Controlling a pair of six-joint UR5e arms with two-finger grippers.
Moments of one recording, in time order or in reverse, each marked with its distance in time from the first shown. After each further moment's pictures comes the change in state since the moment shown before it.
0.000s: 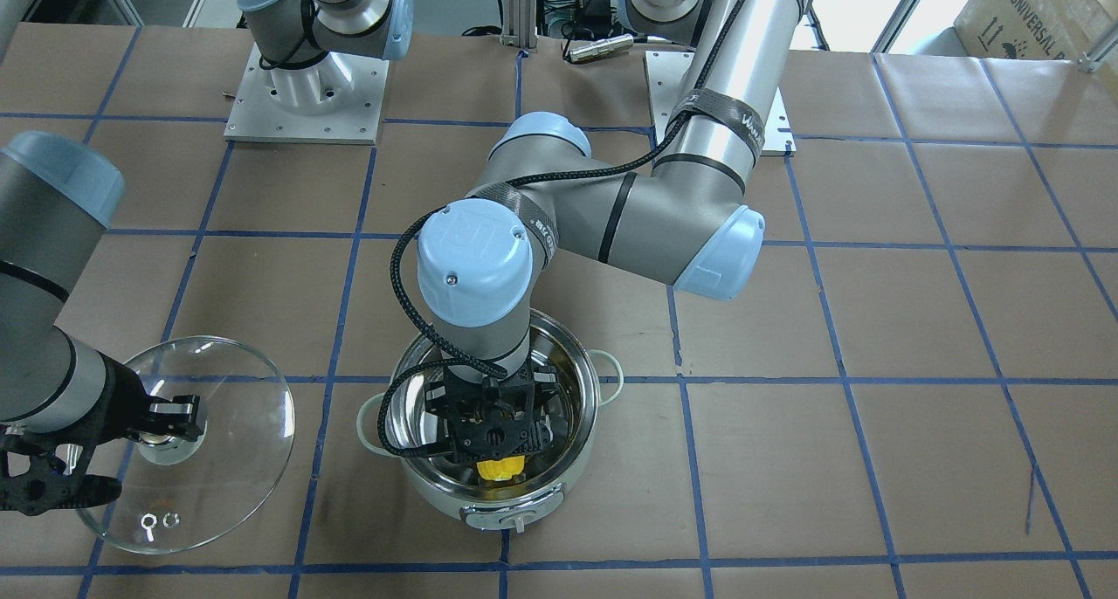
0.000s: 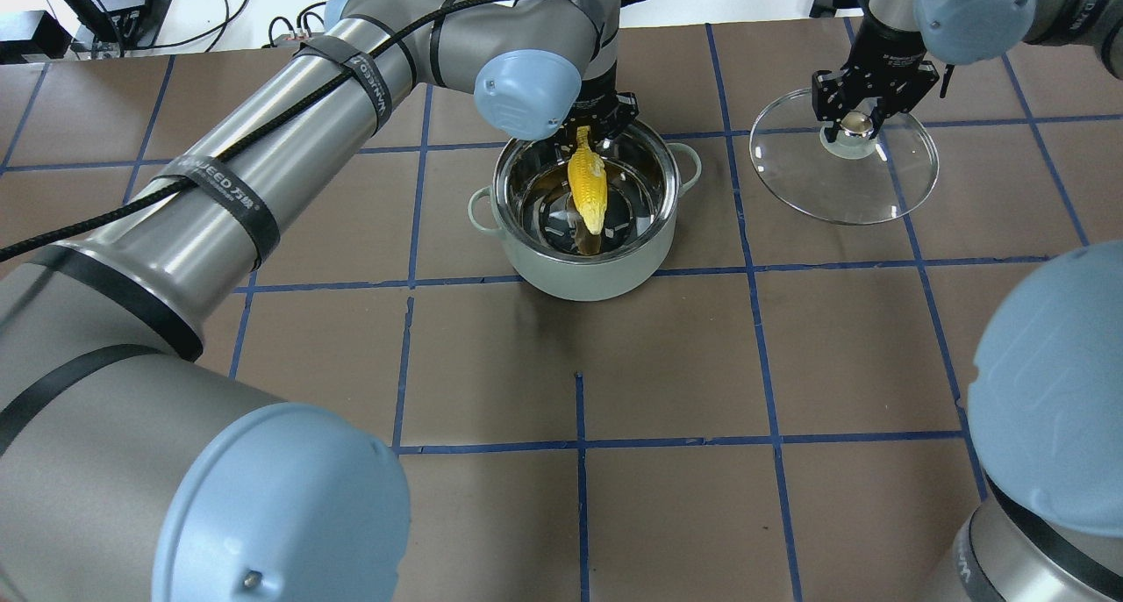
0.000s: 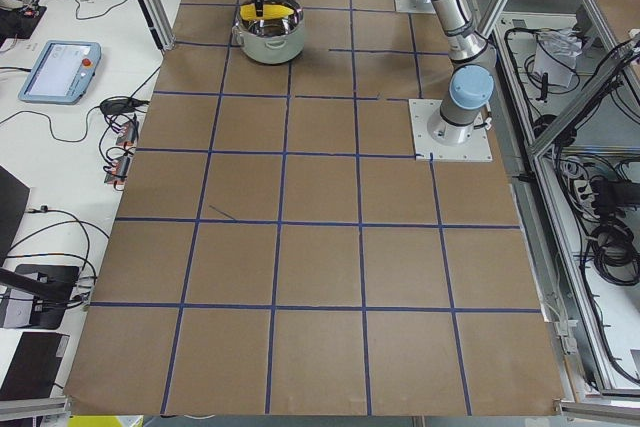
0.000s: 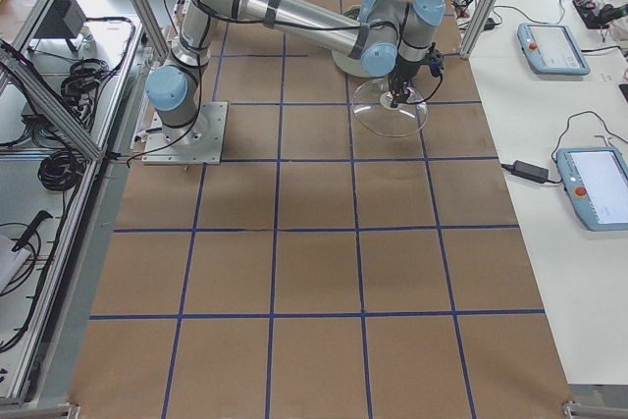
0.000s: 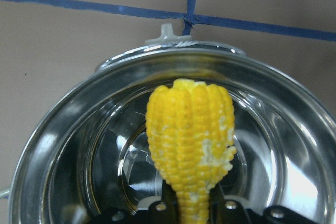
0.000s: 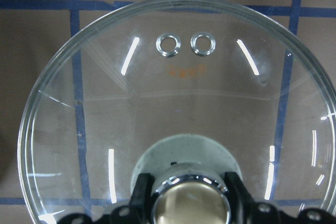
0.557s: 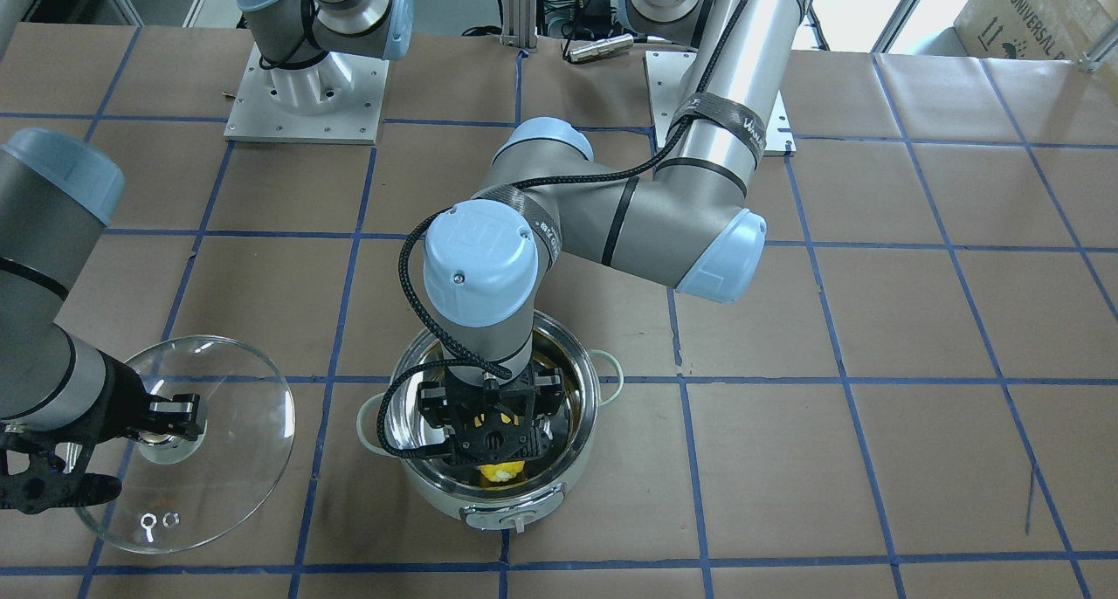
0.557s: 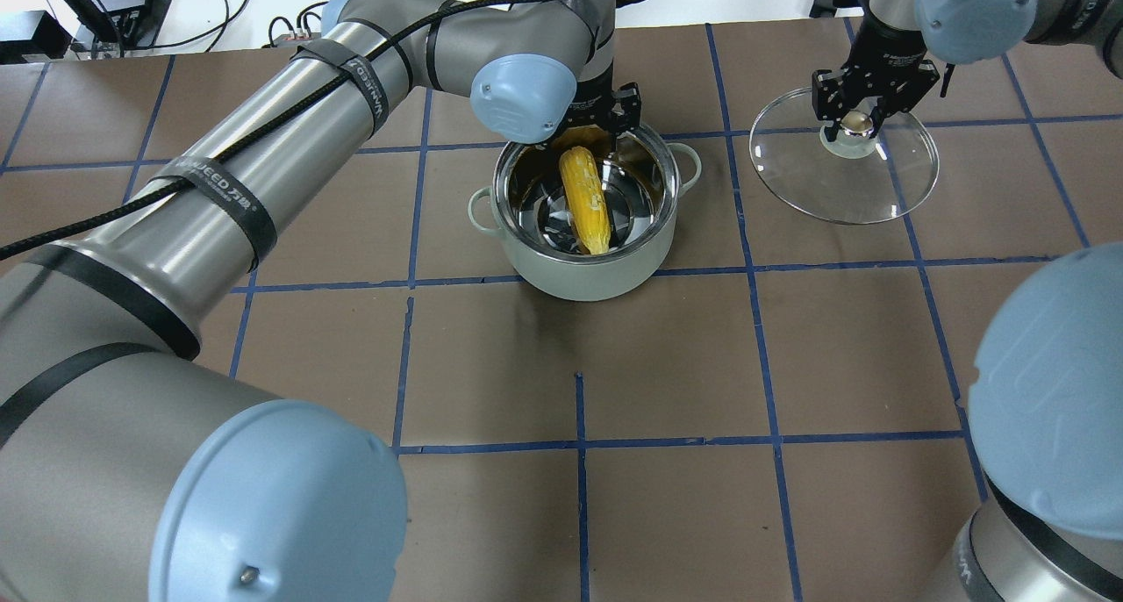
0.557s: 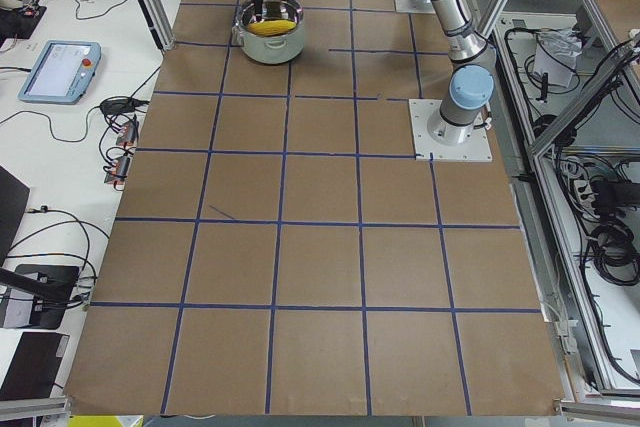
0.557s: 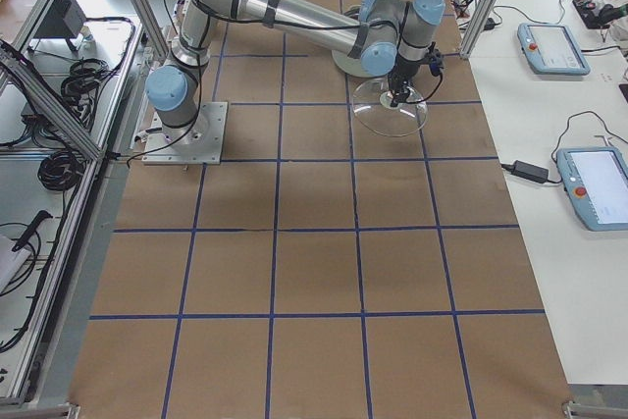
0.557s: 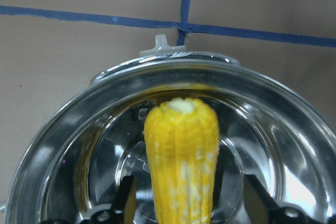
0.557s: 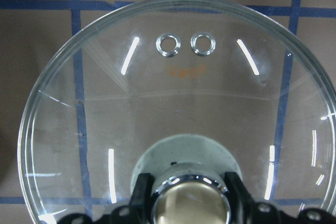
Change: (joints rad) left arm 0.009 0.002 -0.014 0.012 -0.008 0.004; right arm 0.000 -0.003 0.000 0.001 0.001 0.000
